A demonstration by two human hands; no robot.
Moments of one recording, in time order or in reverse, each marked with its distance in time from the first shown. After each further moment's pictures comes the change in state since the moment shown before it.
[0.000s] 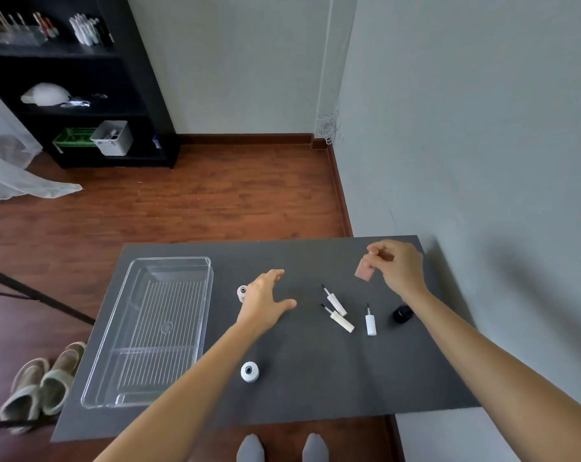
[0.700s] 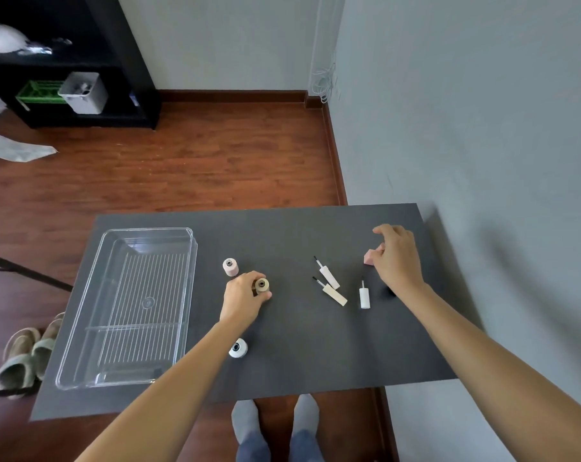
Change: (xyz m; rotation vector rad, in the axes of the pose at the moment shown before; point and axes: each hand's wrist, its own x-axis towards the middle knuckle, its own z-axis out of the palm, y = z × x) left_hand 0.000 -0.056 0.038 -0.028 0.032 -0.174; right_hand -0.004 0.054 0.022 -0.470 -0.030 -0.027
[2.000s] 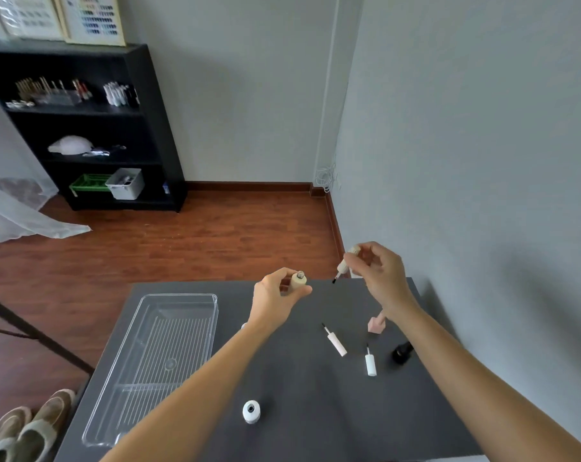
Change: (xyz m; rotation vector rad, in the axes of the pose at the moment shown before) left_hand -0.018 0.124 -0.072 -0.321 0.098 0.283; right_hand -0.018 -0.111 -0.094 0.906 0.016 -0.181
